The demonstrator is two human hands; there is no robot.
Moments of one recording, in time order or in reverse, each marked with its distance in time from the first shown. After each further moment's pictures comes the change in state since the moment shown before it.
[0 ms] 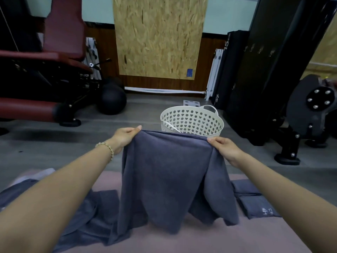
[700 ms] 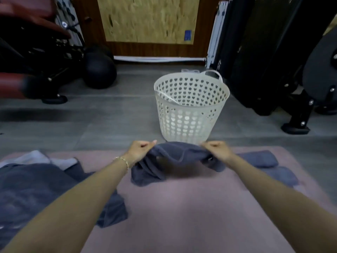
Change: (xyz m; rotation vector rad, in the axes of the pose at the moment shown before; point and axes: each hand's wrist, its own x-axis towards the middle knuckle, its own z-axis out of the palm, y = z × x) left_hand 0.032 -0.142 0.108 0.188 -0.184 -0.014; right_hand 0.042 0.143 0.034 -0.156 0.022 0.130
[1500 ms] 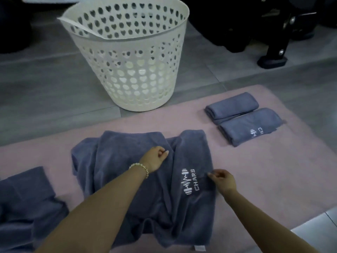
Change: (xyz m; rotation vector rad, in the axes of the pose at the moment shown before) left_hand 0.079 -0.147 0.274 0.412 -0.499 -0.004; right_hand -0.040 0.333 0.006 0.065 0.381 0.708
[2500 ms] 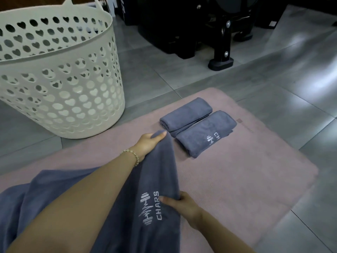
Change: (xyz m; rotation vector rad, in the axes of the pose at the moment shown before) left_hand 0.114 0.156 0.058 -0.509 -0.109 0.020; right_hand 0.010 -0.002 -0.024 0.508 -0.611 0.069
